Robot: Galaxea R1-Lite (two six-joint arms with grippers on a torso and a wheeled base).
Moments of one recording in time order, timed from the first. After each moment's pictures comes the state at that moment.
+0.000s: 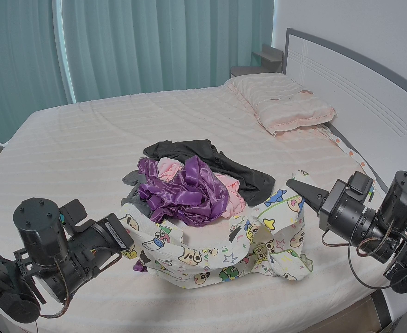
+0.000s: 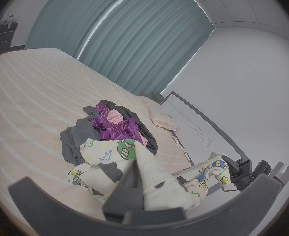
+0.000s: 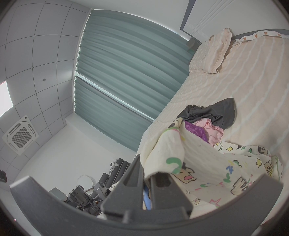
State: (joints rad) left arm -0.64 1.57 -0.27 -1.09 0.27 -0.73; right arm 0.58 1.66 -0.32 -1.38 0.10 0.95
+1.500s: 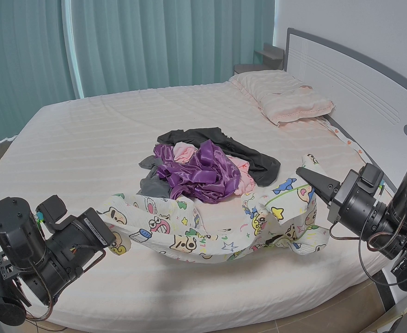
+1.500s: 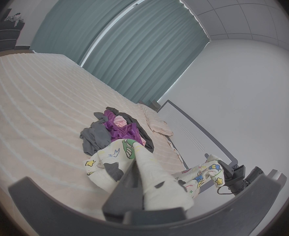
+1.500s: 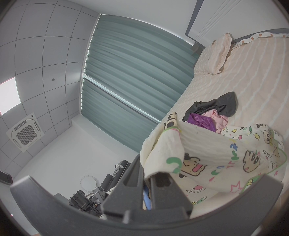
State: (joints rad) left arm -0.64 1.45 -0.24 -1.09 0.29 -0.73; right arm 0.56 1.61 -0.33 -1.38 0.09 0.95
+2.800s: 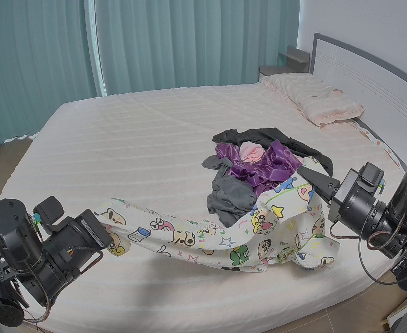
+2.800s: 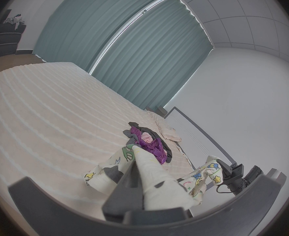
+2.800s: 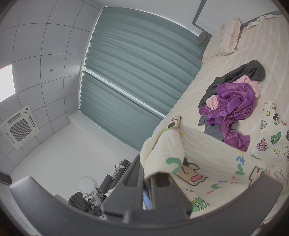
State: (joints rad) left arm -0.64 1.43 -0.23 -1.09 0.30 -0.72; right arm 0.56 1.61 -0.33 -1.38 0.09 0.95
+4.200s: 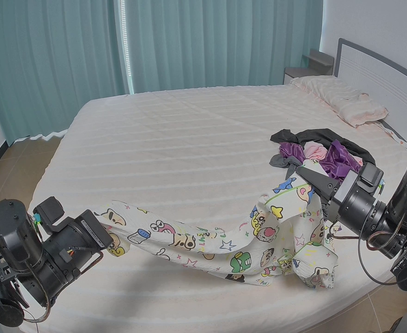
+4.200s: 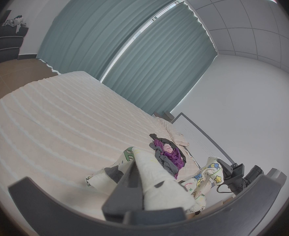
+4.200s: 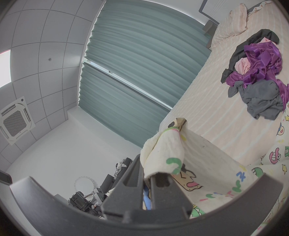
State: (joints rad) left arm -0.64 1.43 -0.23 -1.09 0.29 -0.72; right arm 0.56 1.61 -0.33 -1.38 0.09 0.95
